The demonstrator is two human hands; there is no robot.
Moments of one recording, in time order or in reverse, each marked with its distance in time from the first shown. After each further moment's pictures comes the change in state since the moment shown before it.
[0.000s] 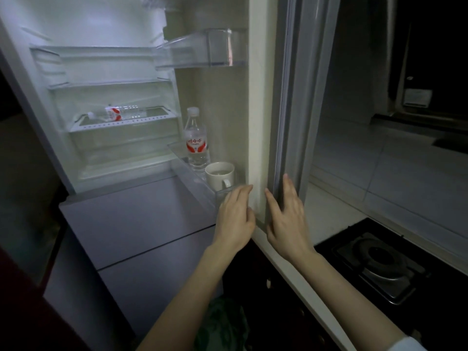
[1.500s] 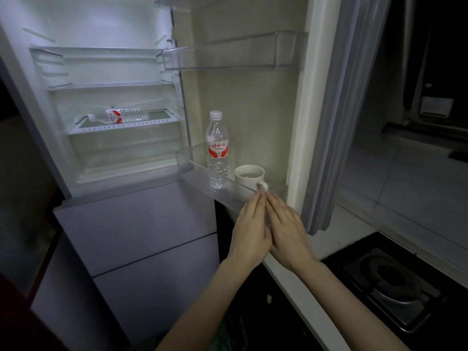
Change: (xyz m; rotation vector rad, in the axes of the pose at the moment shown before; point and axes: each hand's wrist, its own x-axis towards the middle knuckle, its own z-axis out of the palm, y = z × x) left_hand 0.020 0.005 0.045 0.004 -0.037 0.020; right_hand 0.022 0.025 0.031 0.009 -0.128 -0.067
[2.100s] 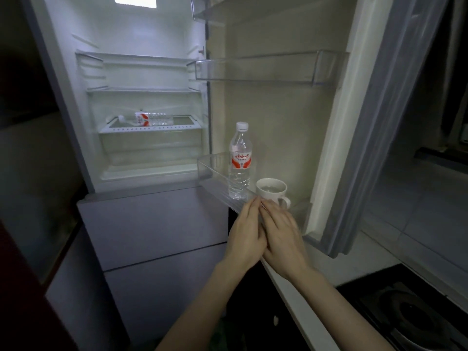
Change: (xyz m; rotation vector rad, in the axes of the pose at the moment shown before) left_hand 0.017 -0.022 -0.025 -0.107 0.097 -0.178; right_hand 0.039 -0.028 -0.001 0.120 0.067 -0.148
